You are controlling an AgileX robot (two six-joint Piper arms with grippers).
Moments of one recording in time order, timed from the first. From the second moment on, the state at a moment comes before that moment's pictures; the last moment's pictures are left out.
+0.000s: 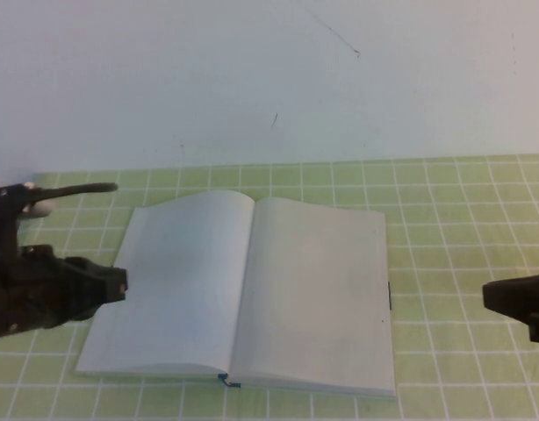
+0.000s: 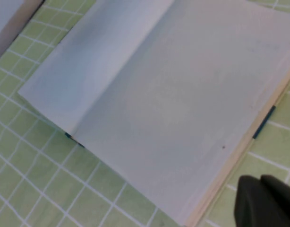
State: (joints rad) right arm 0.02 1.21 -0.55 1.28 0.71 -1.33; left arm 0.00 1.21 -0.64 -1.12 0.54 0.91
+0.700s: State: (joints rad) right arm 0.13 1.76 -0.91 1.08 0.89 -1.12; left arm -0.32 1.65 -0.77 -1.52 0.23 1.26
